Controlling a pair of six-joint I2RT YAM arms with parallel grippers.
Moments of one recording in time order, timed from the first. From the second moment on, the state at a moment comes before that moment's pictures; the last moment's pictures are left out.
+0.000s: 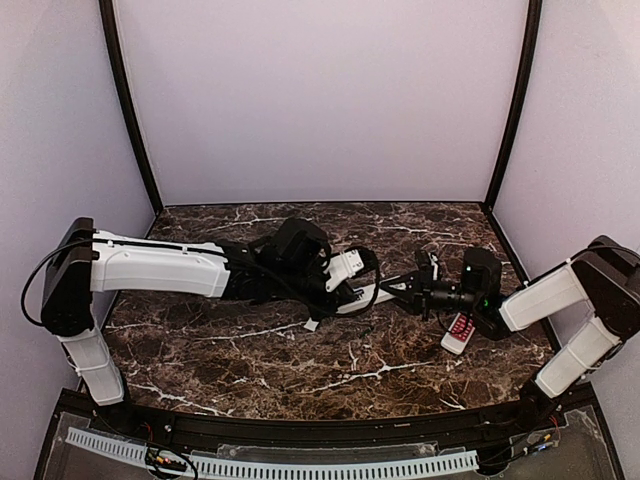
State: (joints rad) left arm -1.03 1.78 1.28 -0.18 0.06 0.27; right arm 0.56 1.52 0.40 0.93 -0.70 1.35
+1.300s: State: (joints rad) left arm -0.96 1.66 1.27 -0.14 0.20 0.13; right arm 0.56 1.56 0.37 1.02 -0.70 1.34
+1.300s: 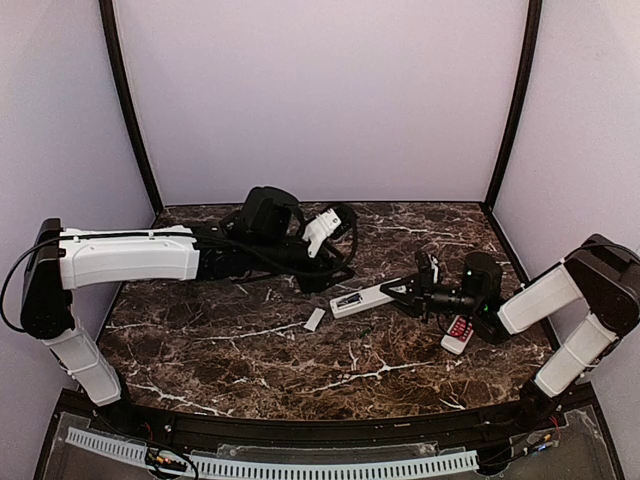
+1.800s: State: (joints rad) left arm -0.95 1.70 1.27 -0.16 0.21 -0.05; right arm 0.56 1.54 0.43 0.83 -0.69 1.18
